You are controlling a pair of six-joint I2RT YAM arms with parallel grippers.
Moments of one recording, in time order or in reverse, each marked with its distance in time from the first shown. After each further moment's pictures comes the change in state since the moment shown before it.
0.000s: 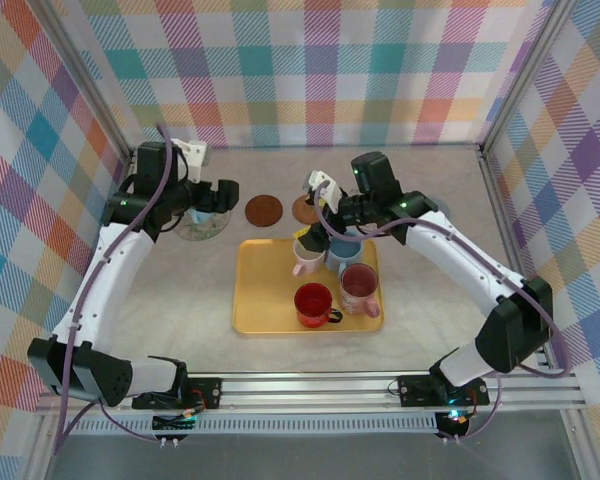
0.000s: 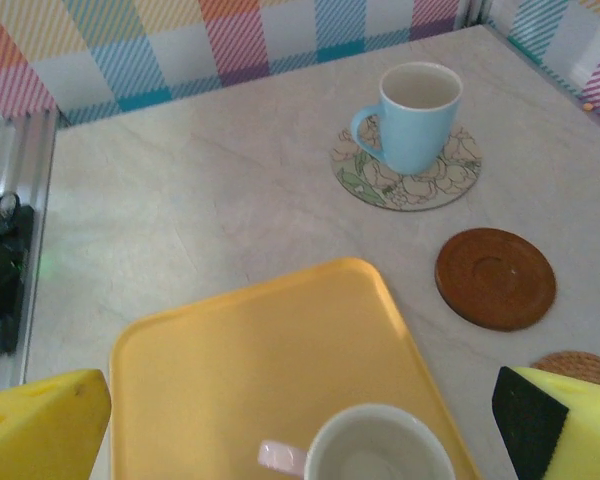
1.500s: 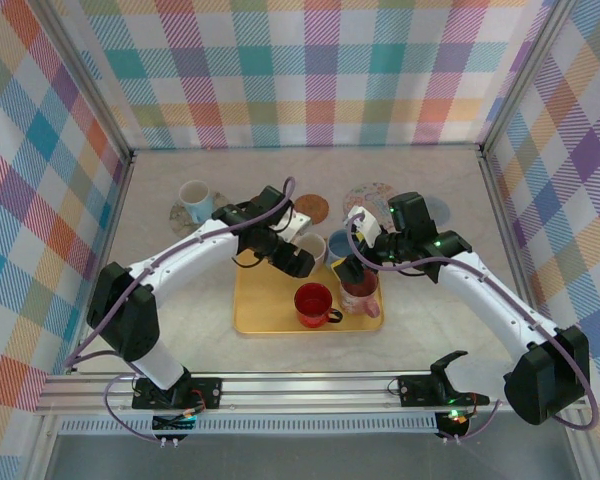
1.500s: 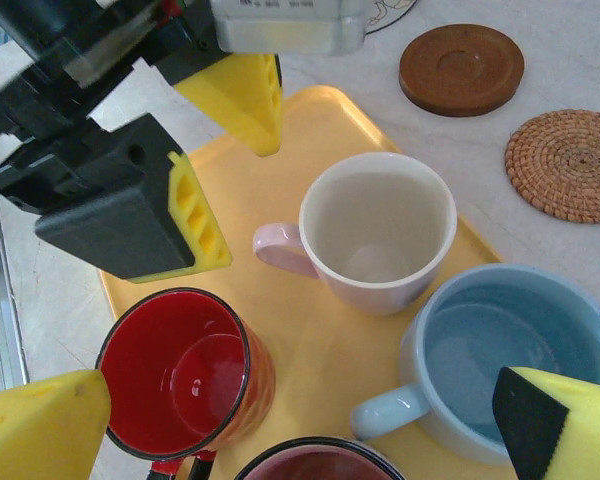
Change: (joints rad) left arm -0.442 0.324 -0.113 -0.049 0.106 -0.052; right arm -0.122 -0.282 -0.386 -0.032 0.074 0.079
